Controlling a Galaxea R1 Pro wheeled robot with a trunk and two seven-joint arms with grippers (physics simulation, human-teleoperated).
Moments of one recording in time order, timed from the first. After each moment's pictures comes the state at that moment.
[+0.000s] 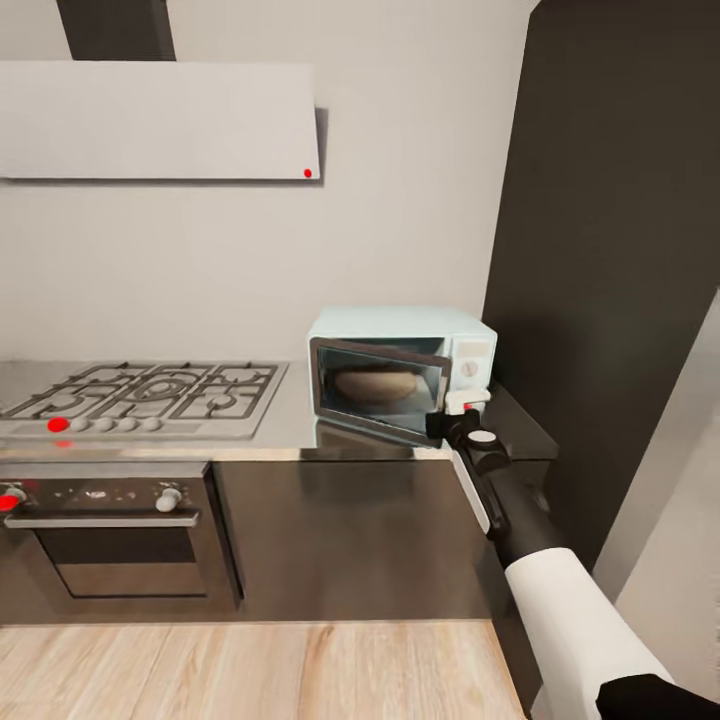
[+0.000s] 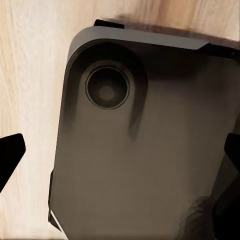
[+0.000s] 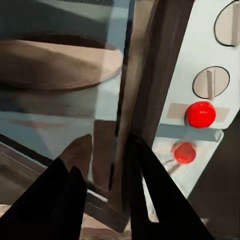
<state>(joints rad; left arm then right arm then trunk) 0.00 -0.01 0.01 -0.09 0.18 -0.01 0.01 -0.81 0.08 0.11 -1.04 0.06 0.48 -0.09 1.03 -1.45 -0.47</state>
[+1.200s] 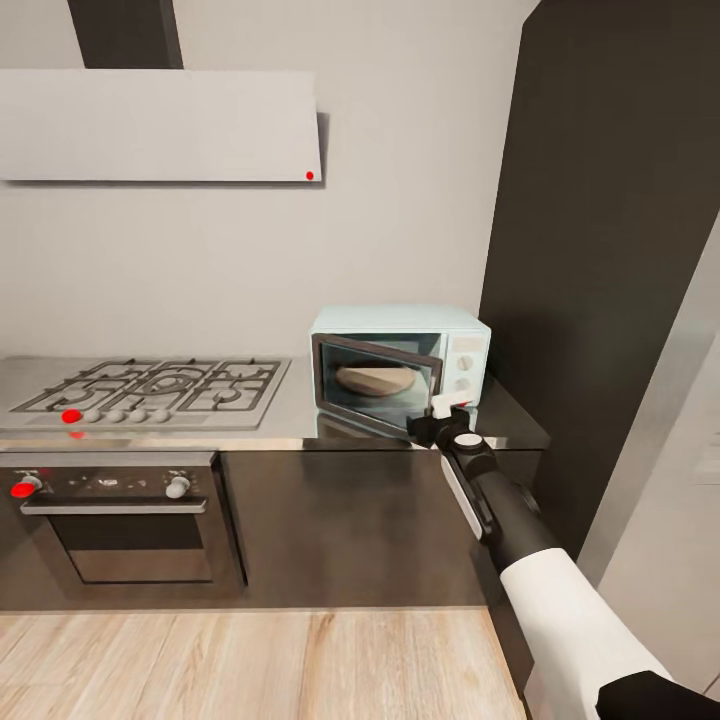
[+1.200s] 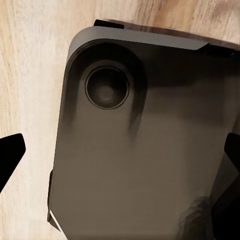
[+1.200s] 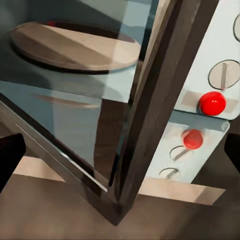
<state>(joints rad) 0.00 -0.01 0.01 -0.09 0.18 -0.01 0.01 -0.81 0.08 0.20 -1.03 0.06 0.49 -0.10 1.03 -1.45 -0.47</state>
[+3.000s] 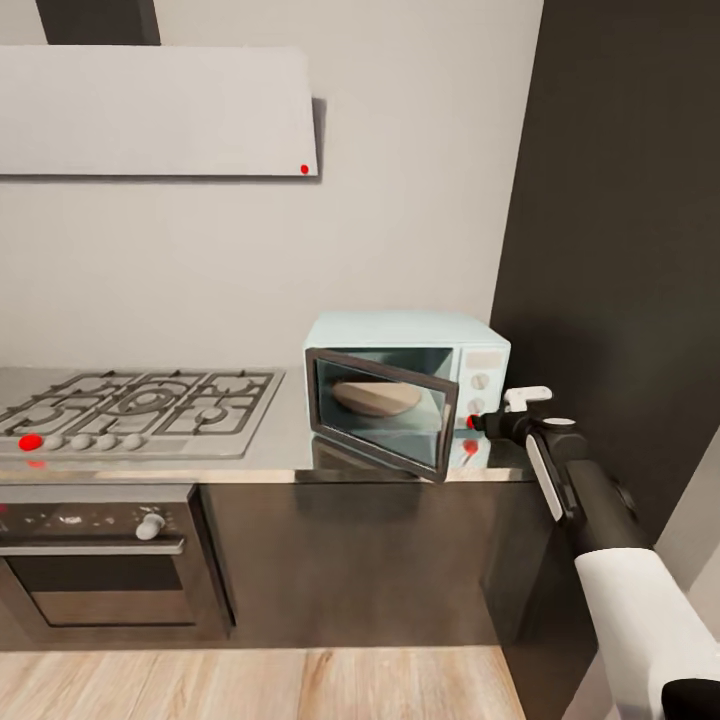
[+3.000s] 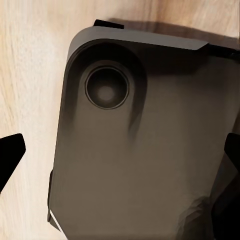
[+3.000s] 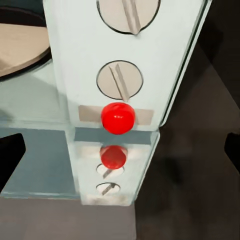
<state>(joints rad) 0.00 -0.01 0.01 -0.09 0.18 -0.01 0.01 -0.81 -0.11 -0.01 -1.16 0.06 0.72 0.12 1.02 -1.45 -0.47</state>
